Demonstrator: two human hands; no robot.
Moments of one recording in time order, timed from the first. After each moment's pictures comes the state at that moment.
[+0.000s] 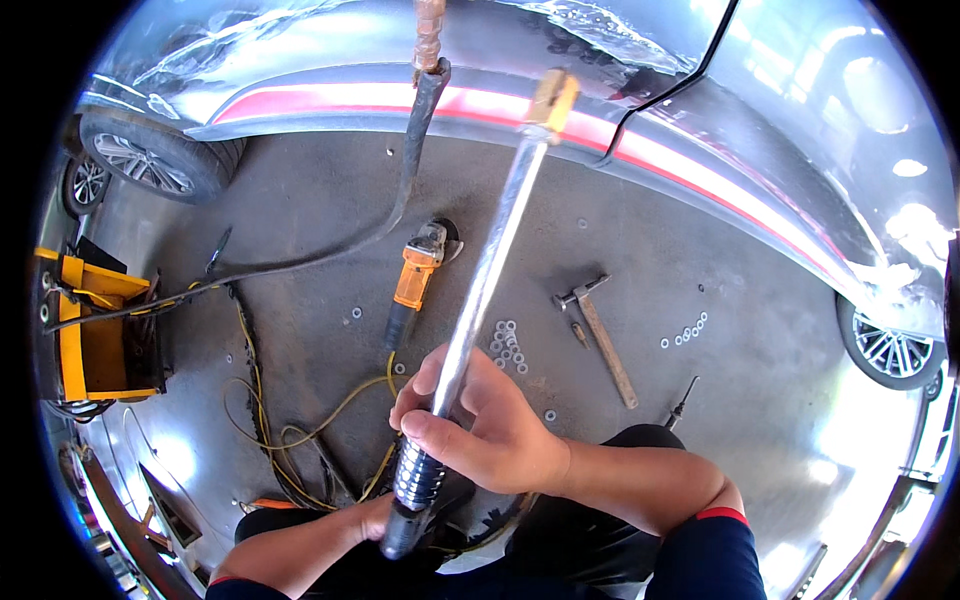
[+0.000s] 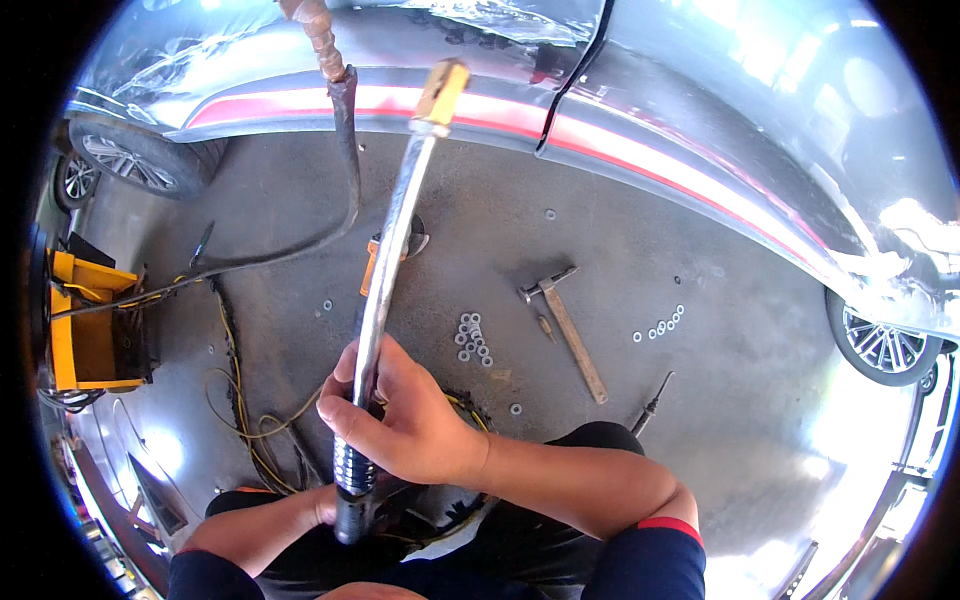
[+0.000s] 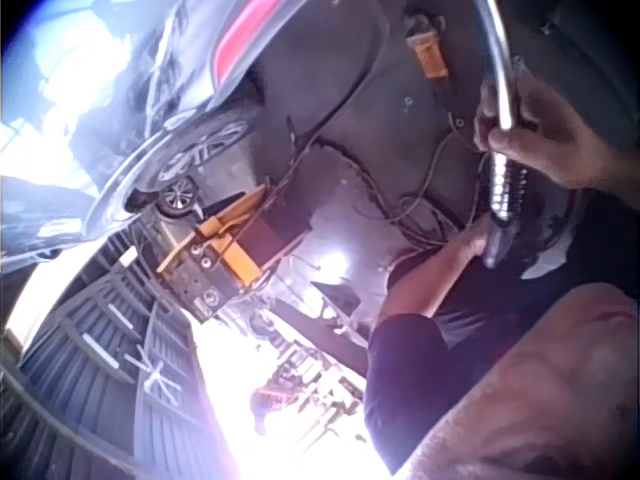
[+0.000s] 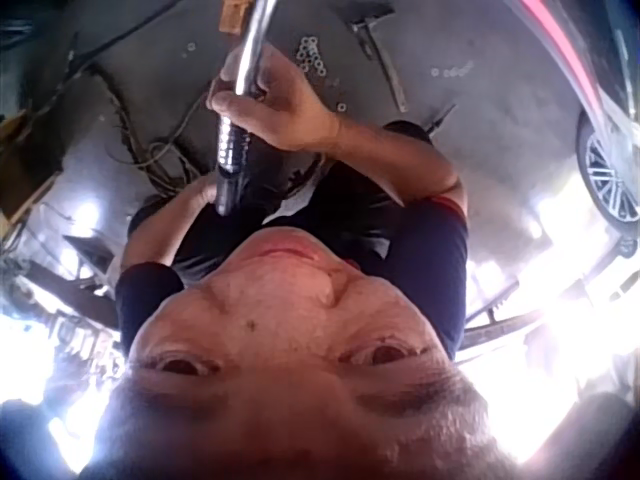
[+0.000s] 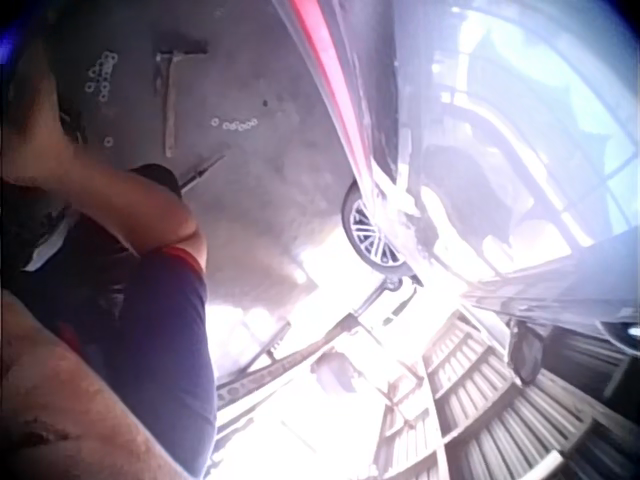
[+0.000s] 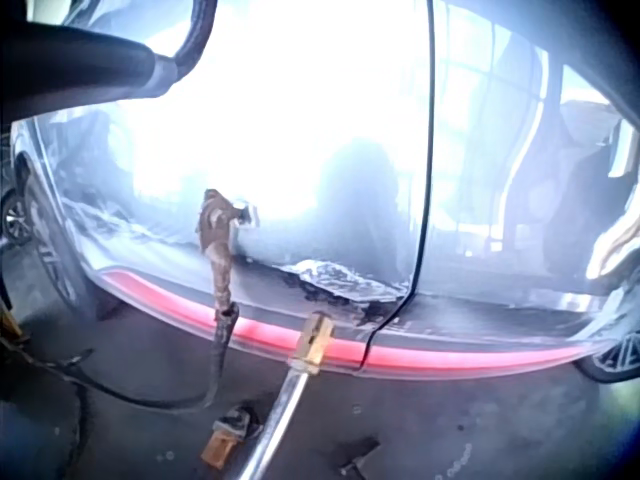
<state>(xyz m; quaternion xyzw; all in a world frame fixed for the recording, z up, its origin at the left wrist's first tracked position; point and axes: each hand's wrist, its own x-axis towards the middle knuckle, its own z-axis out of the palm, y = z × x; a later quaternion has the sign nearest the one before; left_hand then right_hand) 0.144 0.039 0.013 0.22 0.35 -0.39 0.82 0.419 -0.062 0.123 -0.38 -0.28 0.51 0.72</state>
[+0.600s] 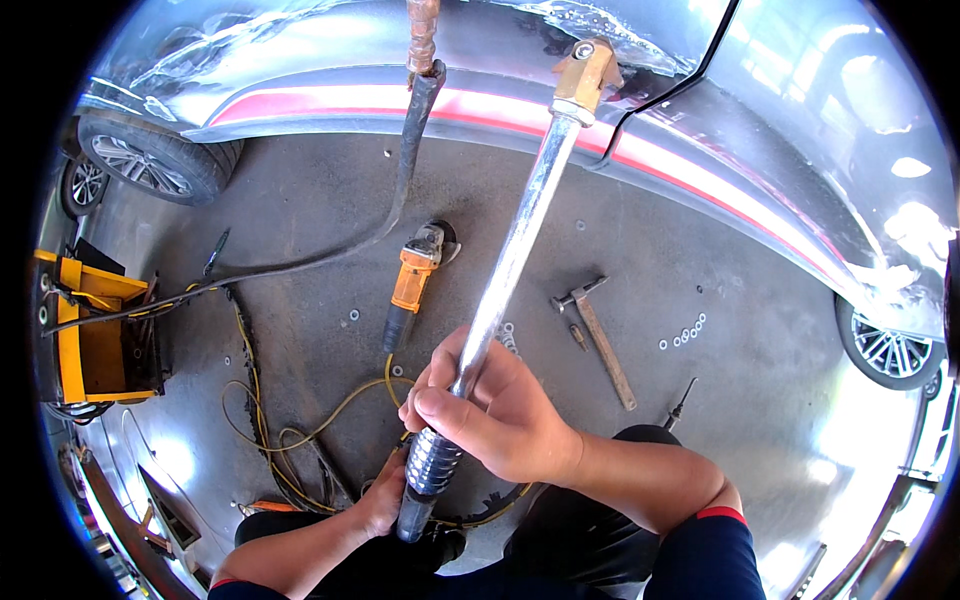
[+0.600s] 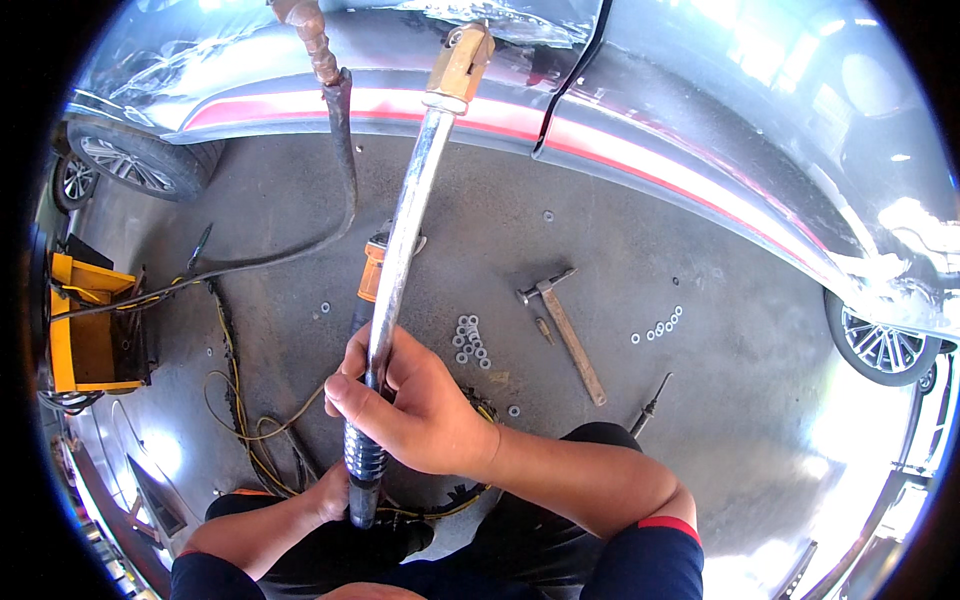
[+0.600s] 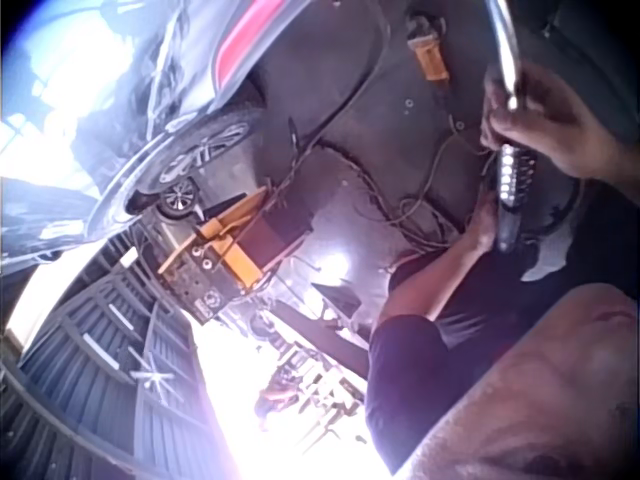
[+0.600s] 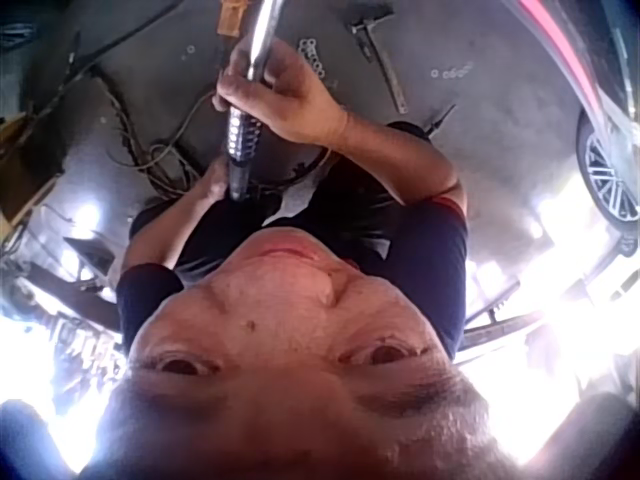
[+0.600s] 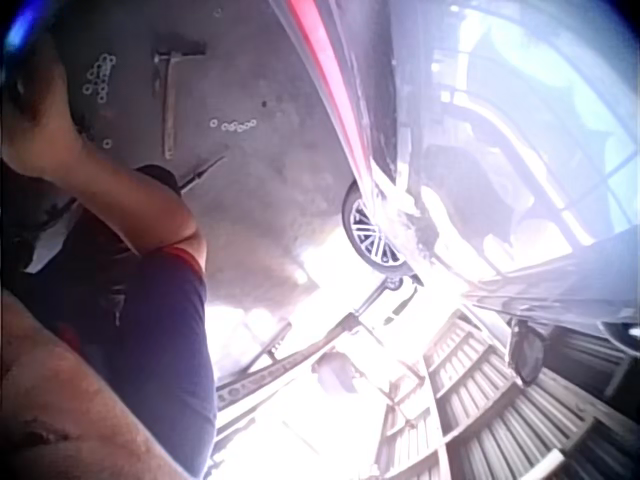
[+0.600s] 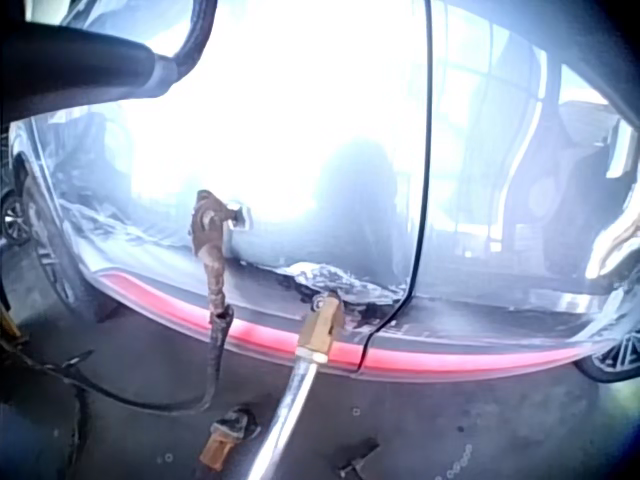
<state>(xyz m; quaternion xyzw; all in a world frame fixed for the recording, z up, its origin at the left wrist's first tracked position) 0.169 0.032 0.025 0.39 0.43 -0.21 0.78 0.429 -0.057 0.124 -0.34 -0.26 0.51 0.75</state>
